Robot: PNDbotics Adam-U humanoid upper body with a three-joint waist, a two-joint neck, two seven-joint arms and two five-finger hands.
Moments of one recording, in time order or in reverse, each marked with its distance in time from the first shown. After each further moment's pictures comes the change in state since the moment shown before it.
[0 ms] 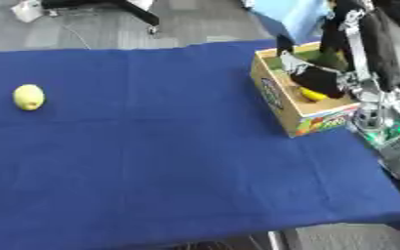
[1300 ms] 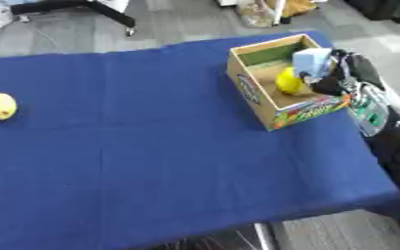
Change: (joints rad) left arm 0.108 -0.104 0.072 0.000 -0.091 -0.048 0.060; right arm -0.179 0.067 -0.157 0.823 0.305 -0.082 0.203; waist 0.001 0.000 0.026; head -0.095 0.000
